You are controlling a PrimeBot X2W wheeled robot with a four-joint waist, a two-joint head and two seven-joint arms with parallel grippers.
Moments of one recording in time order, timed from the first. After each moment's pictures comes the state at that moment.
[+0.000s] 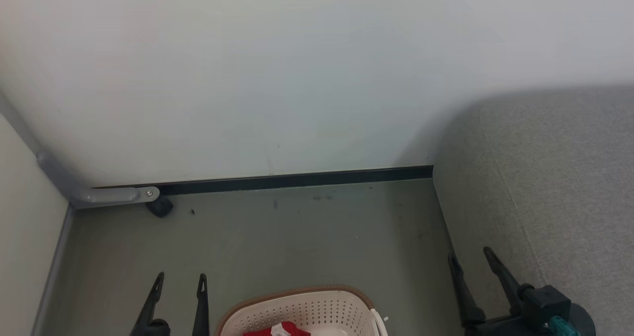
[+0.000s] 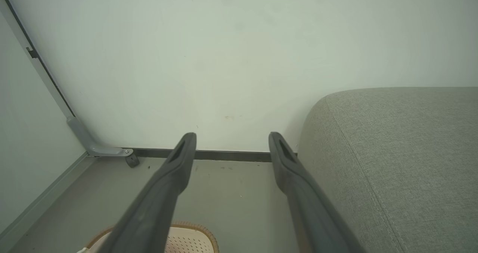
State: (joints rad) left arm -0.02 0.11 -0.18 0.22 -0.16 0.12 -0.25; right arm -0.15 -0.21 0.39 0.28 0.35 -0.08 -0.25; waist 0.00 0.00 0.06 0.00
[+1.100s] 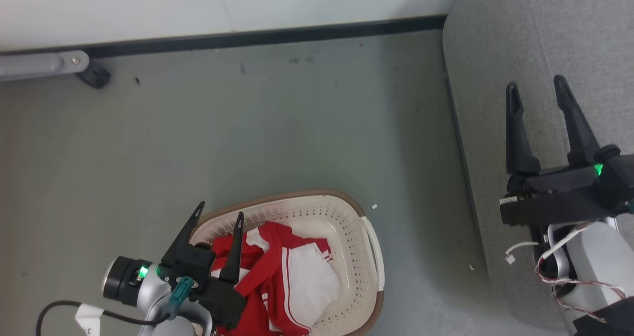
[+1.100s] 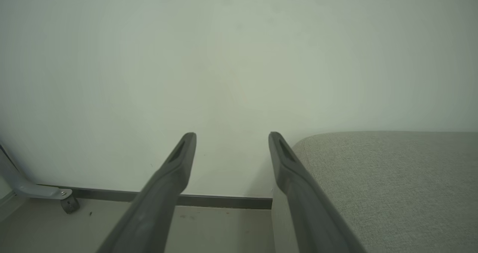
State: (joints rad) left arm -0.35 0.11 -0.30 0.46 -0.06 0.05 -0.23; right arm -0.50 -0.27 0.26 0.13 0.31 -0.08 -0.26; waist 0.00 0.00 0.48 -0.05
